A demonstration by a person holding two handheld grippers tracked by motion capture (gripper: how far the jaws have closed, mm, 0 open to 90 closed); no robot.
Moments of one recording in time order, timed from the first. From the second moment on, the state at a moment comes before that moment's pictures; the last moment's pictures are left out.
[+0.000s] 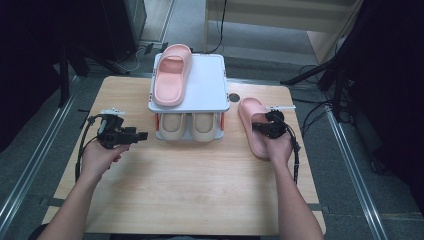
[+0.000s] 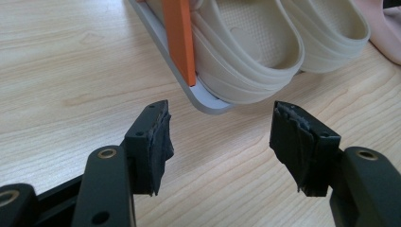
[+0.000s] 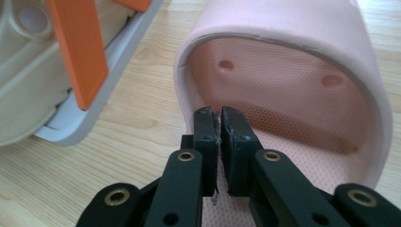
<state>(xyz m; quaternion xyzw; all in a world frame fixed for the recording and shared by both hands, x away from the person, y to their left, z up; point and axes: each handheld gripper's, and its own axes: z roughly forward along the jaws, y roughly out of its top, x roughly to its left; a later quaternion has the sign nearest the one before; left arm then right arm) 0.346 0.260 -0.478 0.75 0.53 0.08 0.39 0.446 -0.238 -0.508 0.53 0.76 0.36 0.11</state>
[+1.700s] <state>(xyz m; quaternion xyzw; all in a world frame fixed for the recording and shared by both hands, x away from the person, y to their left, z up) 0.338 0.272 -0.483 0.75 0.54 0.08 0.38 0.456 -0.283 -0.503 0.55 0.72 0.40 0.14</state>
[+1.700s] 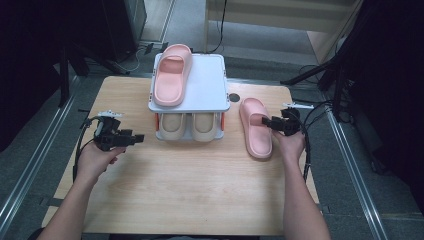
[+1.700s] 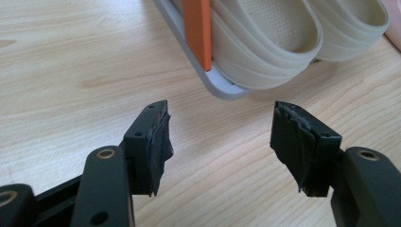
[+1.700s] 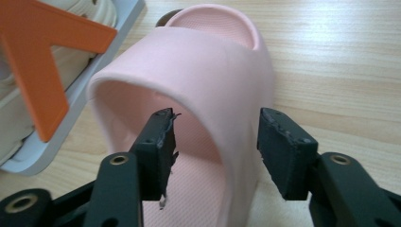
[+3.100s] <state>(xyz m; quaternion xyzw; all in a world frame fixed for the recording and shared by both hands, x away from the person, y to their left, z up) 0.322 0.284 -0.488 0.74 0.56 0.09 0.37 0.478 -0.275 -0.506 0.60 0.70 0.35 0.13</state>
